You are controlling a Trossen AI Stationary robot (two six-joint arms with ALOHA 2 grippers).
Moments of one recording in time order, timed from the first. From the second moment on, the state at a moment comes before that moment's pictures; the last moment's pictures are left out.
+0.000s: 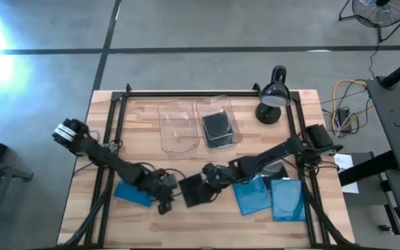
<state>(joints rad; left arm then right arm) -0.53 1.52 0.76 -0.20 -0.09 -0.85 0.29 1.89 1.19 -0.08 -0.08 1.27</state>
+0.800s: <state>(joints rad) -0.67 1.35 0.75 -0.37 -0.37 -1.09 0.00 1.40 1.24 -0.77 0.42 0.11</state>
